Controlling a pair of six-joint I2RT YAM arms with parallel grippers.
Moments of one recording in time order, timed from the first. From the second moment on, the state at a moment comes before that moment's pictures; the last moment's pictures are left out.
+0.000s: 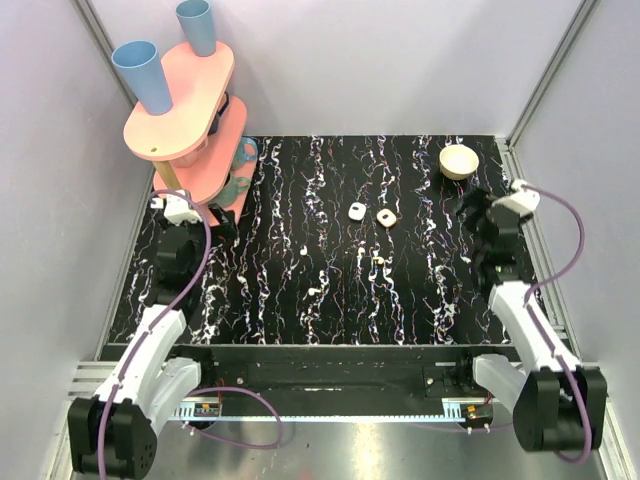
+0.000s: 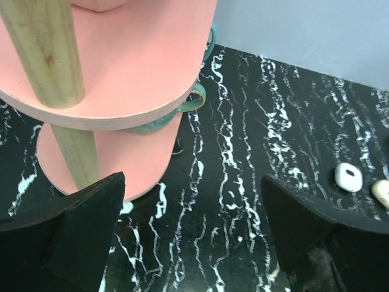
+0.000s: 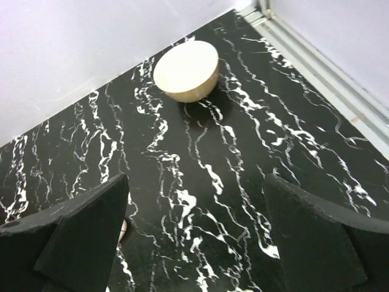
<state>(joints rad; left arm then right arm) -0.10 0.84 0.48 0.23 -0.09 -0.26 0.03 0.94 0.52 0.28 0.36 0.41</state>
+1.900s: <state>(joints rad) -0.27 0.69 0.81 -0.41 0.12 -0.03 0.29 2.05 1.50 -0.47 -0.06 0.07</state>
